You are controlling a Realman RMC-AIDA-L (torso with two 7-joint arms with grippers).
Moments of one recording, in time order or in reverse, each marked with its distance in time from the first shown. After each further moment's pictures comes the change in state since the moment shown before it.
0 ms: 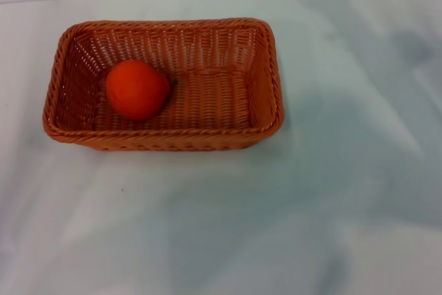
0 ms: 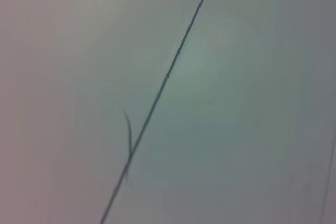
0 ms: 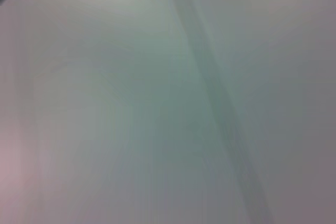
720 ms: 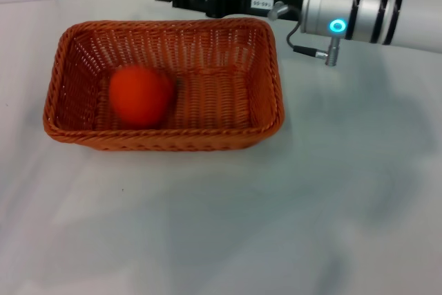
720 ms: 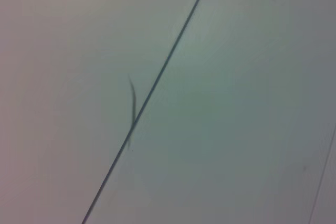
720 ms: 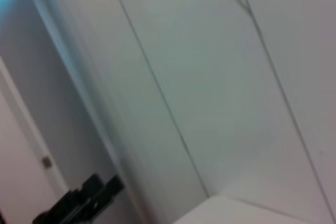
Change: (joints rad) left arm -0.011 0.002 0.009 0.146 0.086 -0.089 -0.201; right arm 0.329 -0.002 -0.076 -0.198 -0.850 0.237 0.738
